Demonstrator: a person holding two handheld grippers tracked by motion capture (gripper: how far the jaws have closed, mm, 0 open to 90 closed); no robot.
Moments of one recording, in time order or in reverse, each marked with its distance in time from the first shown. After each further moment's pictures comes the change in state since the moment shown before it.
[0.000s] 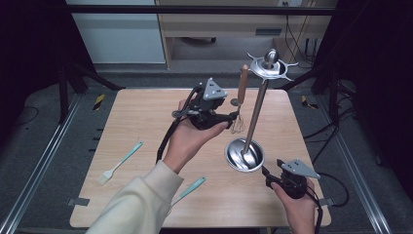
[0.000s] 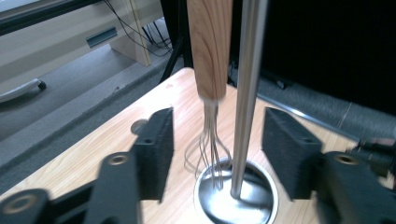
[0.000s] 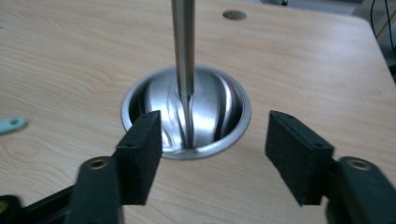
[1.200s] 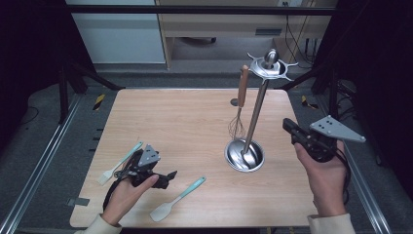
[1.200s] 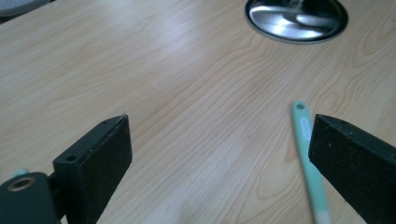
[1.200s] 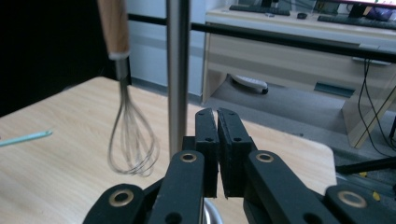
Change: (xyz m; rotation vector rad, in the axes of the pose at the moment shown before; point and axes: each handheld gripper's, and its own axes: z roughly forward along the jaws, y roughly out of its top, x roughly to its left) left arm 0.049 -0.242 -0.054 0.174 0.084 -0.079; right arm -0.027 0.137 -0.056 -0.238 0.067 -0.058
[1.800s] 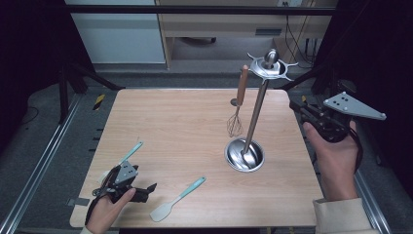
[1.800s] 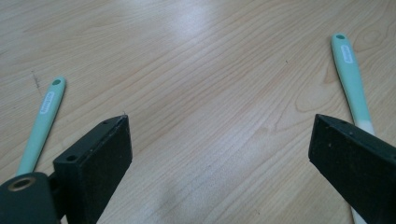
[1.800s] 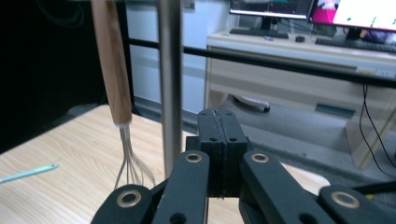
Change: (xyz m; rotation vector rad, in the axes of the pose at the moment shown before) left arm 0.012 -0.059 -0.025 0.022 0.062 -0.033; right arm -0.008 0.052 -0.003 -0.068 0.019 0.006
